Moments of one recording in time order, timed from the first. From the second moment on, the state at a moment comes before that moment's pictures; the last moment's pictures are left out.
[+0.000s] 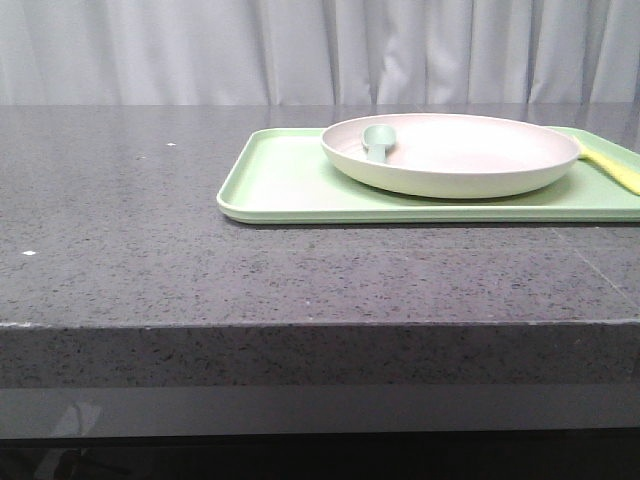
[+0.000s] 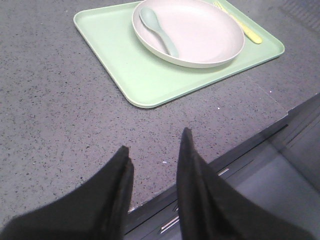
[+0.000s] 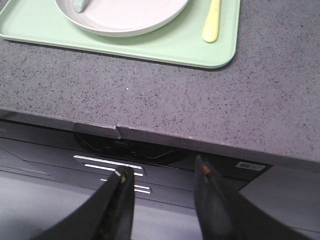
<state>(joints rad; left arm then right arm) -0.38 0.65 -0.80 -0.40 0.81 0.28 0.16 0.40 -0.84 0.06 1.18 0.05</state>
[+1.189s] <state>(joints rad) -0.25 0.40 -0.59 0.04 0.57 0.04 0.16 0.39 -0.84 0.06 1.18 0.05</state>
